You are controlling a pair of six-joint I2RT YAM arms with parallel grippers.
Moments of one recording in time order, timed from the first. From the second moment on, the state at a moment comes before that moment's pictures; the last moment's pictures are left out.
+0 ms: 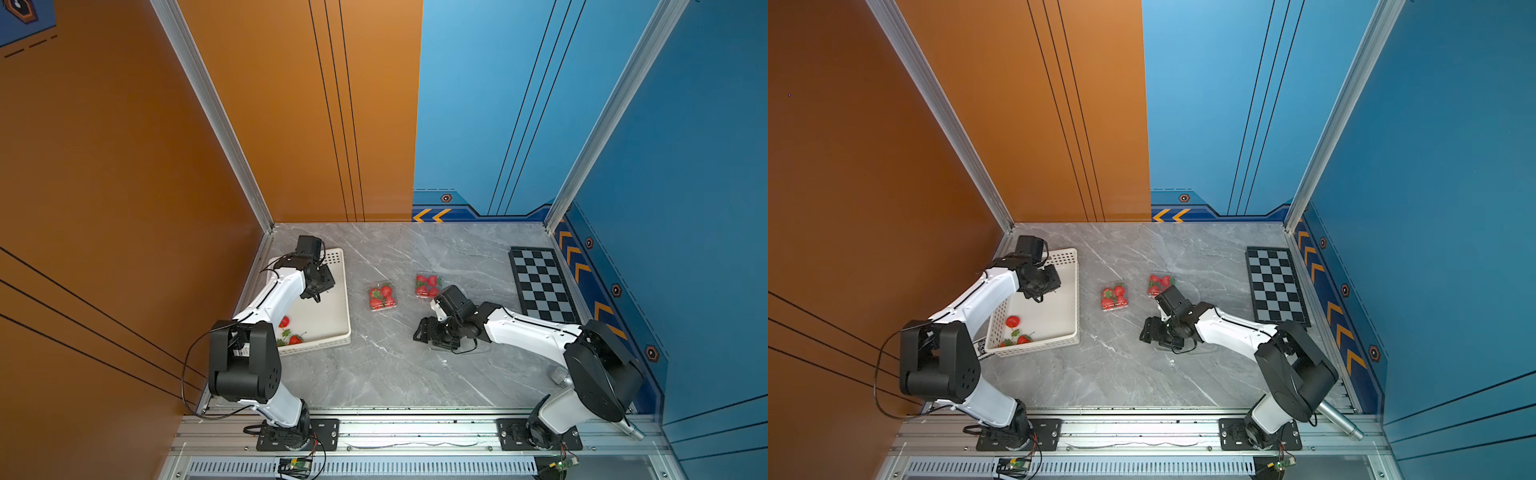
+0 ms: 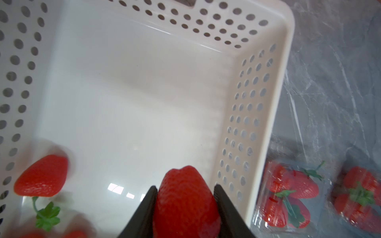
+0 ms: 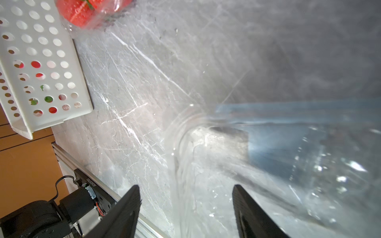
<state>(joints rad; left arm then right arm) -0.09 1.58 1.20 -0.71 -0.05 -0.54 0.71 1.54 0.87 -0.39 -0.33 0.84</state>
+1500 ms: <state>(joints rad) -0.97 1.80 1.64 -0.86 -0.11 -0.68 -0.01 1.12 0.61 -0.59 -0.43 0.68</state>
